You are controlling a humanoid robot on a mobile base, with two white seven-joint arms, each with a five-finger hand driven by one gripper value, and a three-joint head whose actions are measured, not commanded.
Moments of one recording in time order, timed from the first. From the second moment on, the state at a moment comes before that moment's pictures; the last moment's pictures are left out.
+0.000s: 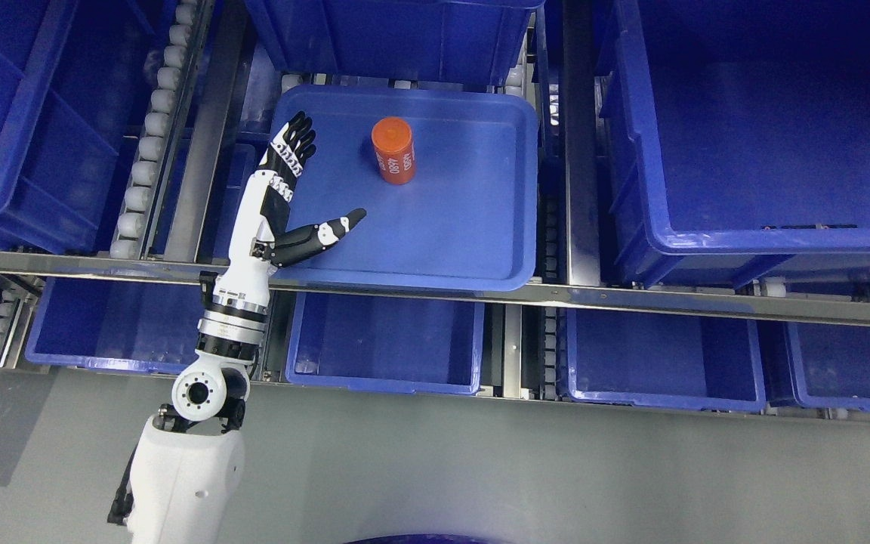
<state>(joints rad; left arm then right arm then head) -0.12 0.00 -0.05 -1.55 0.08 -0.36 -0.16 0.00 0.00 0.00 0.00 0.00 0.04 0.03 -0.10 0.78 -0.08</state>
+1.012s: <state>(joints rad) -0.38 0.00 -0.09 -1.34 -0.01 -0.20 -0.26 0.00 0.00 0.00 0.00 0.00 0.04 0.03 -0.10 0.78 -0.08</state>
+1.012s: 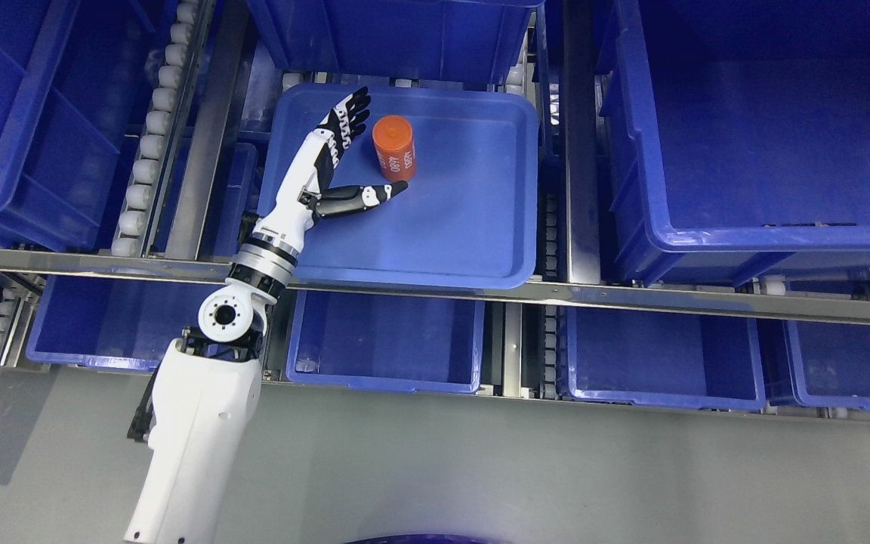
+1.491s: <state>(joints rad) -0.47 0.00 -0.15 -1.22 -0.03 -0.19 -0.27 0.00 0.00 0.00 0.00 0.00 0.04 0.03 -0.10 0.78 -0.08</state>
